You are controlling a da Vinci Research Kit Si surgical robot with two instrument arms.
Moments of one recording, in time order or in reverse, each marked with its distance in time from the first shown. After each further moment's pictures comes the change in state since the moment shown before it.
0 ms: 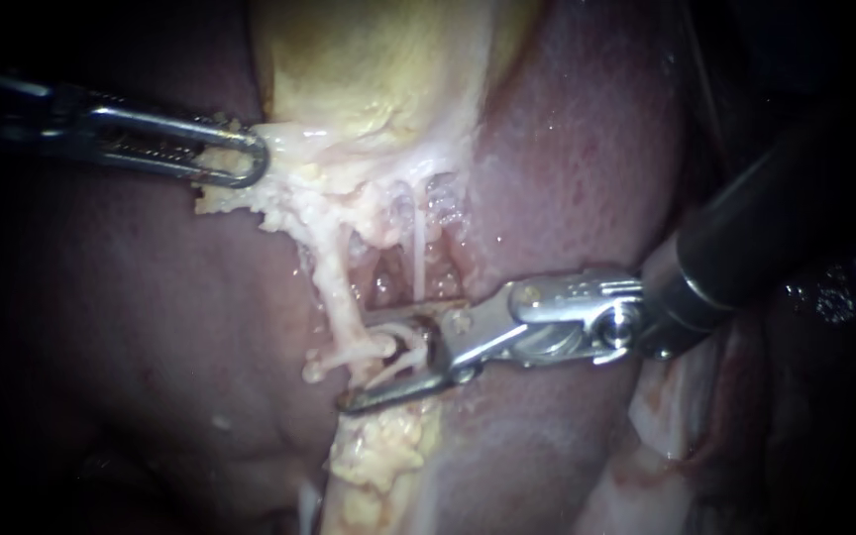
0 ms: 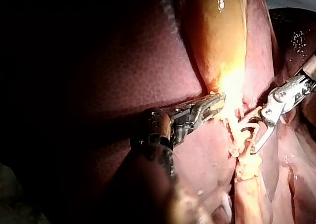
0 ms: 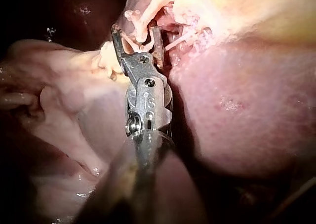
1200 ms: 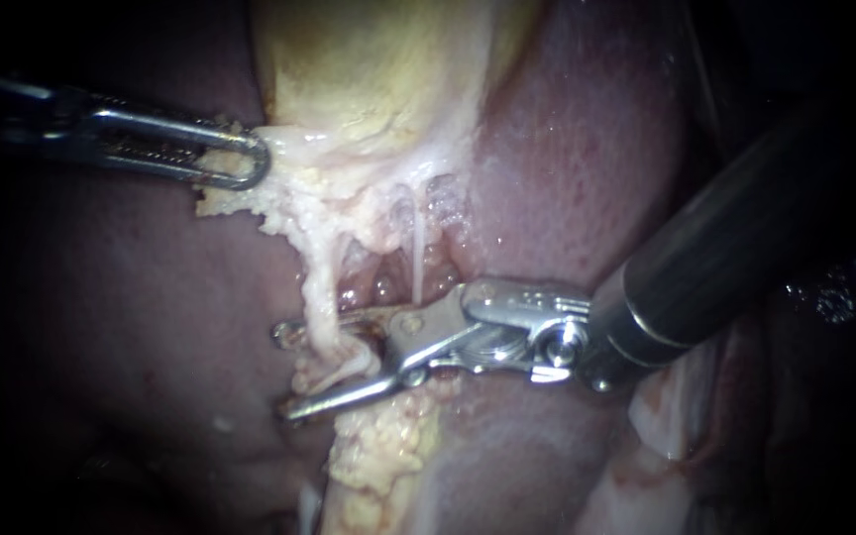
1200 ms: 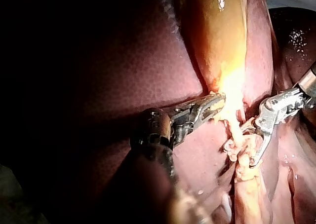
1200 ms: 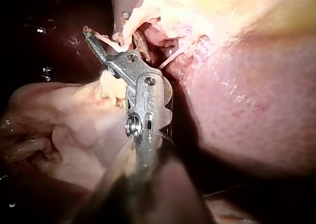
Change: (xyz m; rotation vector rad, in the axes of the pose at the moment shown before) right arm 0.001 0.000 0.006 0.147 0.124 0.109; left arm 0.000 0.000 0.000 0.004 0.002 0.001
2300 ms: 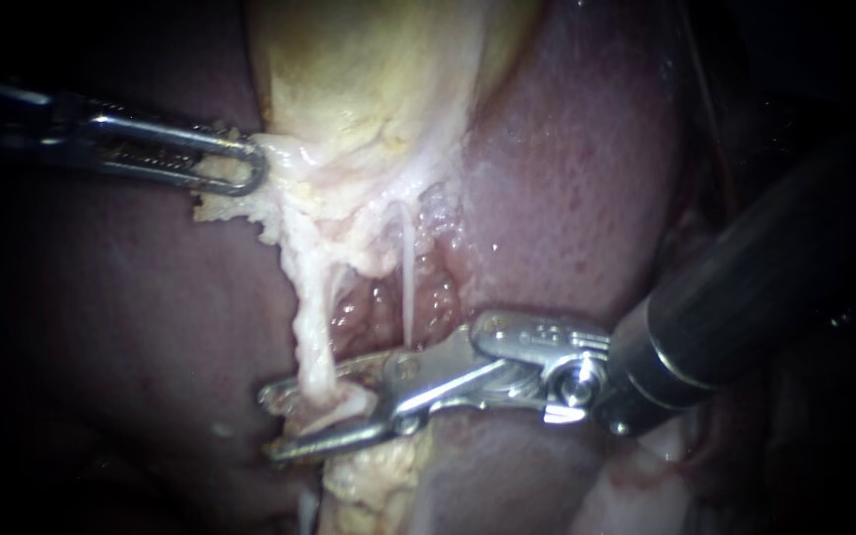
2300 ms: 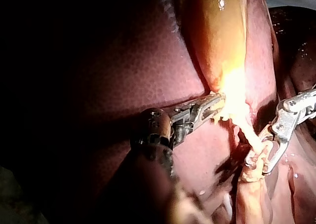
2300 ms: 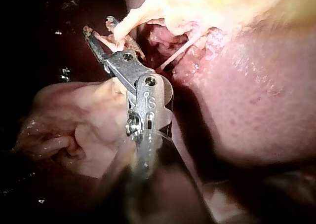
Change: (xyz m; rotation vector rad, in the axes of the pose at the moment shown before) right arm 0.003 -0.005 0.000 0.089 -0.014 0.056; left arm 0.000 0.000 0.000 0.000 0.000 0.000
